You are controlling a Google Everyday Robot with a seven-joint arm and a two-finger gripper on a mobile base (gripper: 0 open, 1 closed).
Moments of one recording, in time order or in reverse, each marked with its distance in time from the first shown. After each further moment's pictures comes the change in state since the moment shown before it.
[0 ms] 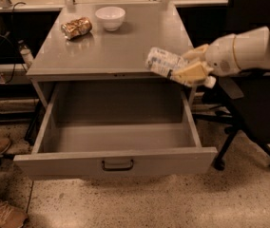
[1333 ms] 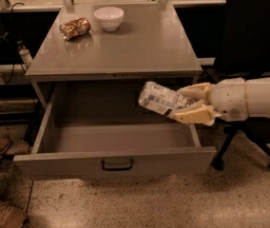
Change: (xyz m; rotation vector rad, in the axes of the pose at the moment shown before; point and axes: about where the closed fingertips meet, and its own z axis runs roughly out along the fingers) arm 0.035 0.111 -0.015 -0.136 -0.143 -0.040
